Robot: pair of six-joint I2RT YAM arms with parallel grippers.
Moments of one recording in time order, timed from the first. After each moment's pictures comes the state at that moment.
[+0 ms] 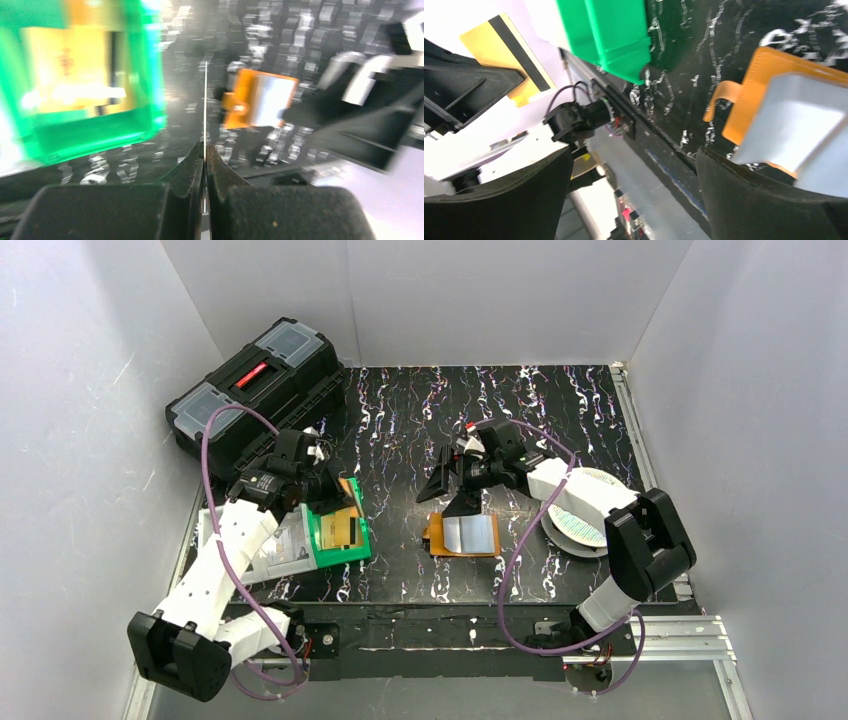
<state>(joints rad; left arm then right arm) -0.32 1.08 1.03 -0.81 0.23 -0.78 0.59 1.59 1.04 -0.25 -0.77 0.90</state>
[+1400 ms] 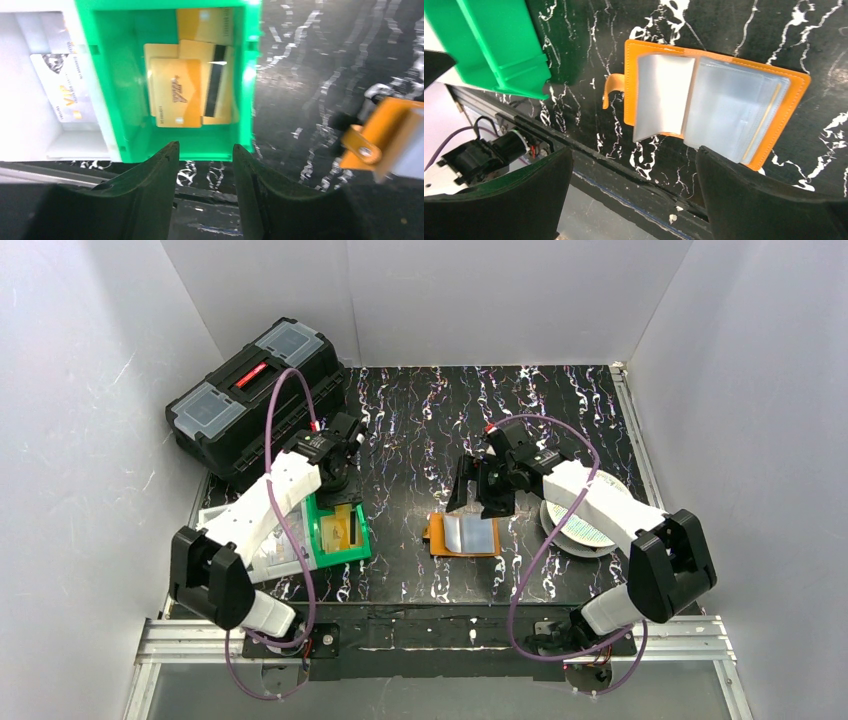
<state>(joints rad) -0.47 1.45 1.23 -1.11 -0.26 -0.63 0.59 1.47 1.09 -0.64 -0.33 0.66</state>
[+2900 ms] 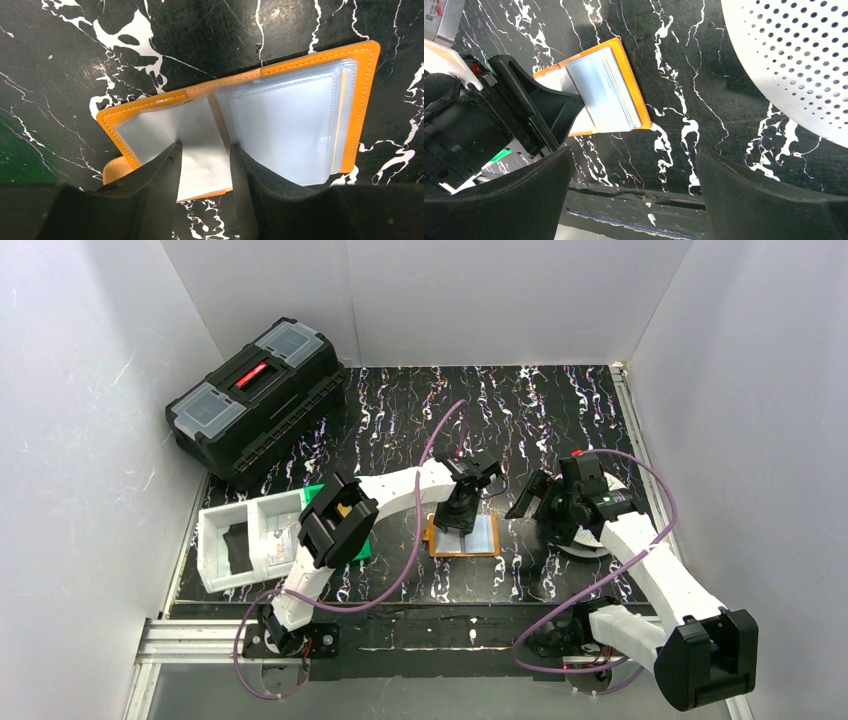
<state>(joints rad) -0.96 2.15 1.69 -0.93 -0.12 -0.67 0.28 1.02 0.76 -0.75 -0.19 0.77</state>
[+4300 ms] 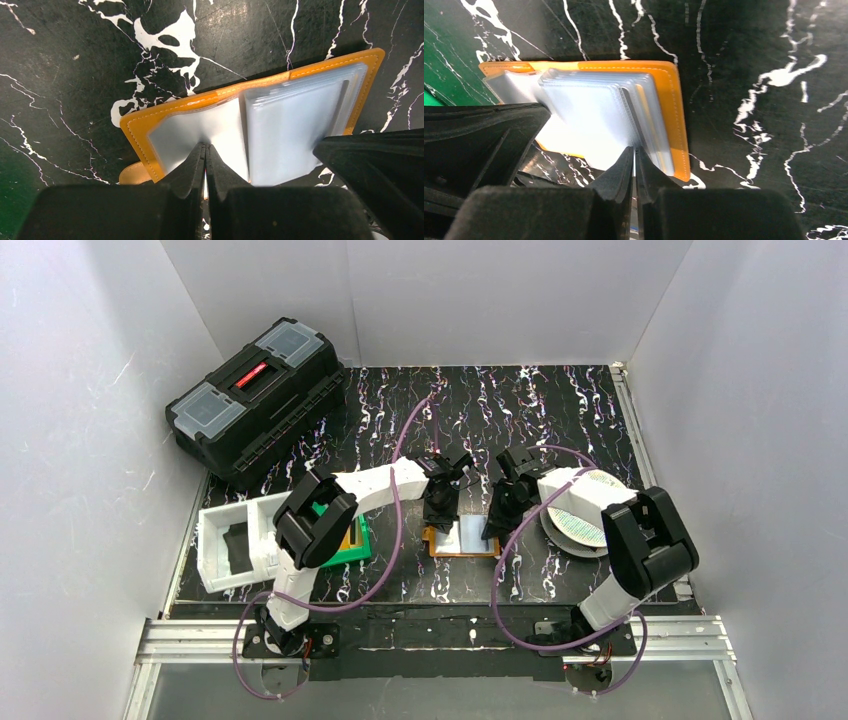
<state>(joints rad) -0.86 2.03 1.46 -0.72 0.04 -0.69 0.48 1.59 0.89 -0.58 -0.28 0.73</state>
